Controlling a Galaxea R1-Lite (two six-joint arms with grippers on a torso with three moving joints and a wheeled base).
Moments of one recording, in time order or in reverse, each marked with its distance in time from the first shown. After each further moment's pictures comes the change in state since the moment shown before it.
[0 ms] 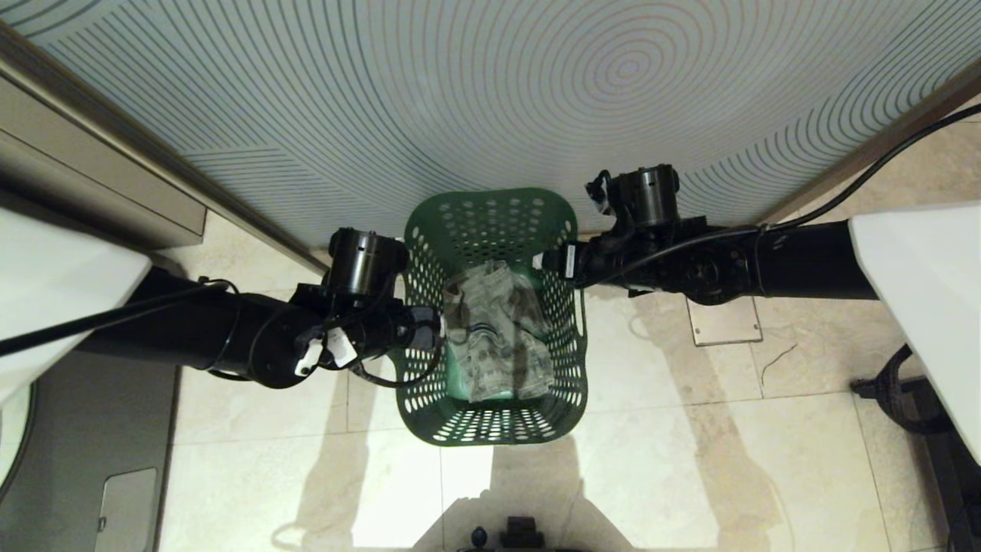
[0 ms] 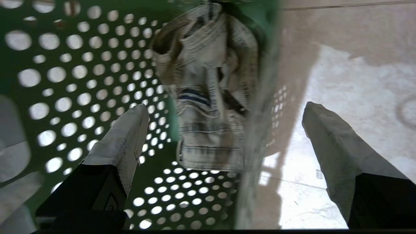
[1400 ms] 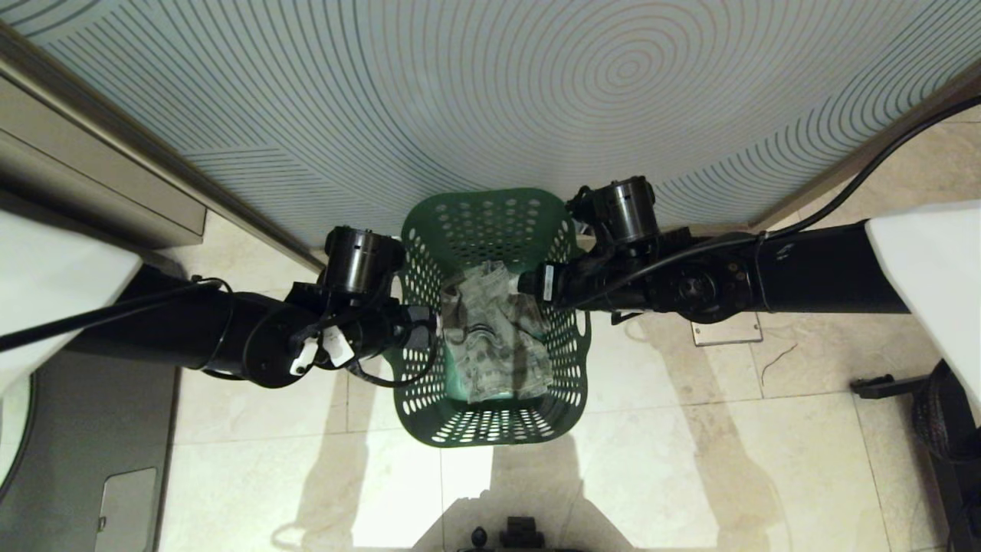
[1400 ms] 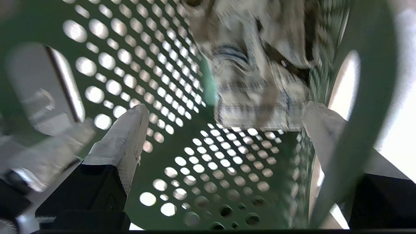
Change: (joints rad) left arm 0.002 -0.008 0.005 0.004 0.018 0.015; right arm 0.099 -0.064 0.105 0.061 -0.002 0.126
